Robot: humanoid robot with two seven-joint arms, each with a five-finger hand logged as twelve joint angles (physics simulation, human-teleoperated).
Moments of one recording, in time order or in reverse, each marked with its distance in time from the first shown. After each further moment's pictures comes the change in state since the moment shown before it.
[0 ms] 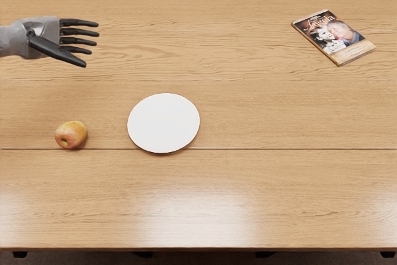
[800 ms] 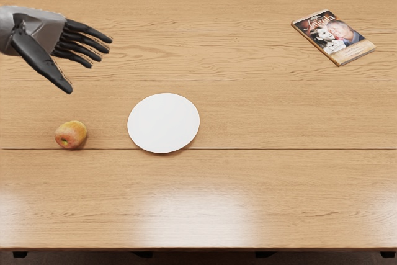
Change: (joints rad) left arm -0.767 0.271 0.773 -0.606 -0.107 0.000 0.006; right arm -0.008 0.000 0.000 -0.002 0.001 0.000 0.000
